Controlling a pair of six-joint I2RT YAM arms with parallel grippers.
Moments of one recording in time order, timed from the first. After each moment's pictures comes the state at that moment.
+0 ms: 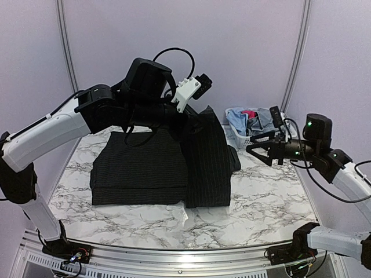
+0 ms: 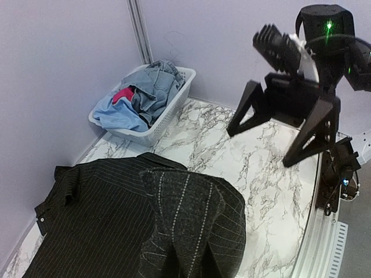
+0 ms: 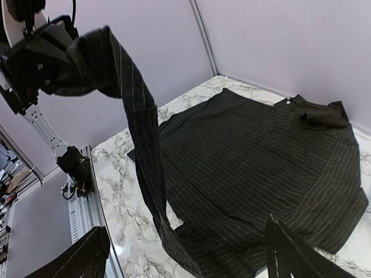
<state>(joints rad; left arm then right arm) -1.11 1.70 1.91 -0.66 -0.07 0.06 0.30 0.86 0.83 -0.26 -0.83 0.11</state>
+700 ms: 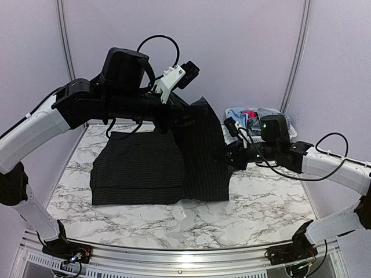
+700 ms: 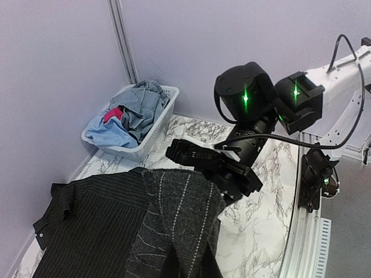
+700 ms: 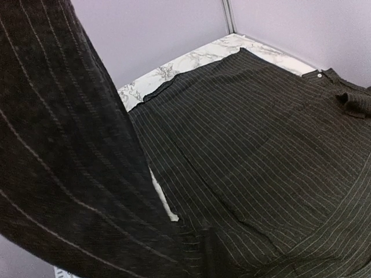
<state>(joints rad) -1.08 1.61 1.90 -0.67 0.04 0.10 0.59 1.23 0.87 -0.10 -0.64 0.03</state>
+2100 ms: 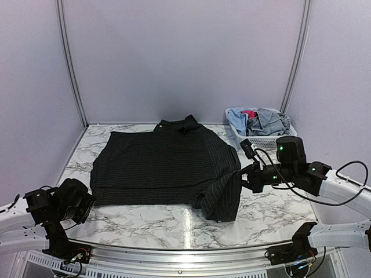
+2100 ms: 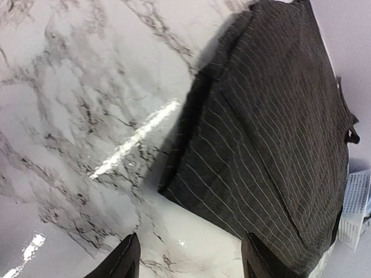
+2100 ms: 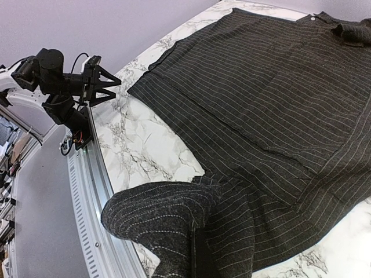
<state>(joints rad) -0.81 0.59 0.34 -0.75 -0.43 -1.66 0.59 0.94 0.65 -0.25 -0.62 0.16</state>
